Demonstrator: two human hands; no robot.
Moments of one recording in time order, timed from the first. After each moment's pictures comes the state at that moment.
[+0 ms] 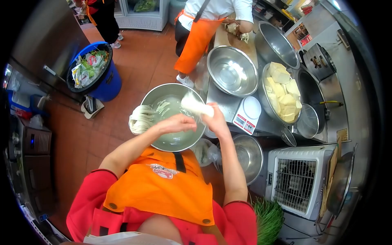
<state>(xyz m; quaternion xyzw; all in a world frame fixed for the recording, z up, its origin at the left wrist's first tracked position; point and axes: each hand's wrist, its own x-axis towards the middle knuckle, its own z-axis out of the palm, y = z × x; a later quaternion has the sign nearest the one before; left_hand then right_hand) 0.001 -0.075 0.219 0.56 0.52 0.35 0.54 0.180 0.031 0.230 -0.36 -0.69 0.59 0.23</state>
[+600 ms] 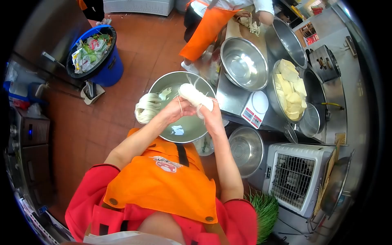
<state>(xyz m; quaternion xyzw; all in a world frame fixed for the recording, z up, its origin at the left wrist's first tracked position) -0.026 -0.088 0.173 0.15 0.34 0.62 0.69 0.126 -0.020 0.211 -0.37 -0.52 0.71 0.29</state>
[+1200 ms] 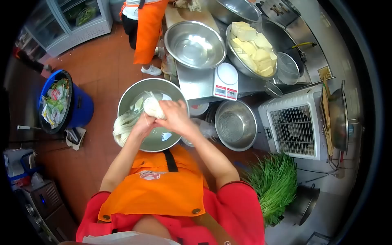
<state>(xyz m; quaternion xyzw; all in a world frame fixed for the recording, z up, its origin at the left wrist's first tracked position) -0.025 -0.078 0.167 0.20 0.45 0.51 0.71 0.118 -0.023 0.238 -0.36 -0.90 0.24 0.11</state>
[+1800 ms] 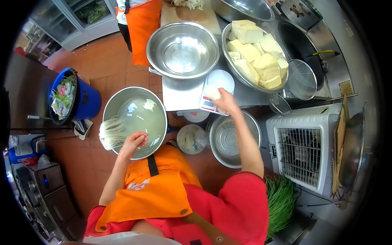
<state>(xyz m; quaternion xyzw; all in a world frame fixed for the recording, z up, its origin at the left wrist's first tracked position) 0.051 -0.097 0.135 0.21 0.62 0.43 0.62 0.376 0.218 0.158 -0.51 -0.79 0.32 0.08</state>
